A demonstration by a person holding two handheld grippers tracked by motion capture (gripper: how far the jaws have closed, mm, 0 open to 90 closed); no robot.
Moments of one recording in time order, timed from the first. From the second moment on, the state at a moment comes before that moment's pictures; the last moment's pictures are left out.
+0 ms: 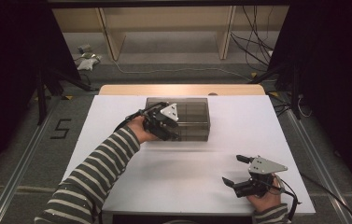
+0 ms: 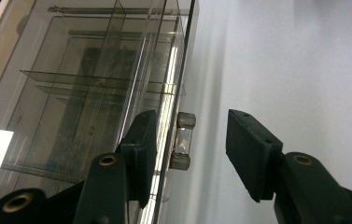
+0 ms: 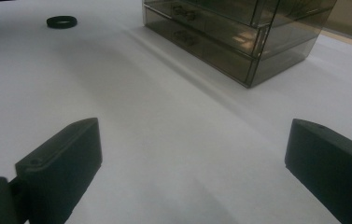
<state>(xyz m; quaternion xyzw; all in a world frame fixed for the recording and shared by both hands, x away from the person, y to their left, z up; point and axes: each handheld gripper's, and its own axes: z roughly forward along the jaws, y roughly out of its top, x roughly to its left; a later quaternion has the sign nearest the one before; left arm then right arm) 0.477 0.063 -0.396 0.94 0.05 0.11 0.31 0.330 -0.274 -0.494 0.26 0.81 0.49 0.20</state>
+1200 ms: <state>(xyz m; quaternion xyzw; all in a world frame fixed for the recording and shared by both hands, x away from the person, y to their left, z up) 0.480 0.052 -0.410 0.96 0.06 0.15 0.22 0.329 -0.274 -0.494 0.26 0.81 0.49 0.19</state>
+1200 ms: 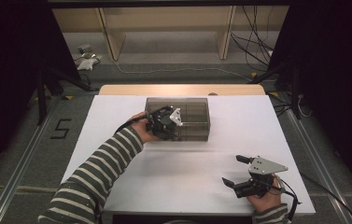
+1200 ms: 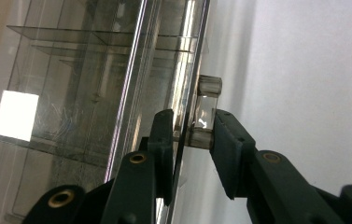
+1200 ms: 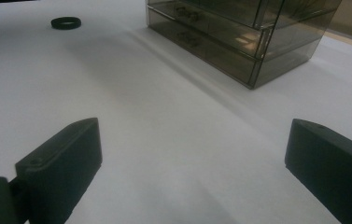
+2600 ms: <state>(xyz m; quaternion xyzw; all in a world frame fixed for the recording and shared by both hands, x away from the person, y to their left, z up) 0.429 0.043 -0.404 0.98 0.01 0.11 0.18 0.331 -0.272 -0.495 0.26 0.81 0.49 0.20</state>
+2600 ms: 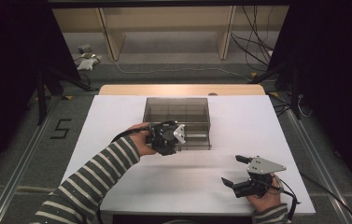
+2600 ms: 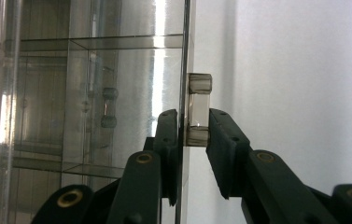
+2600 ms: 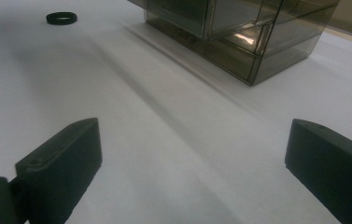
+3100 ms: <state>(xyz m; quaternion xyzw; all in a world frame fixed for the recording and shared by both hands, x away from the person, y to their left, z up) 0.429 0.049 -0.396 0.97 0.01 0.09 0.21 0.330 -0.272 -0.495 0.26 0.81 0.49 0.20</state>
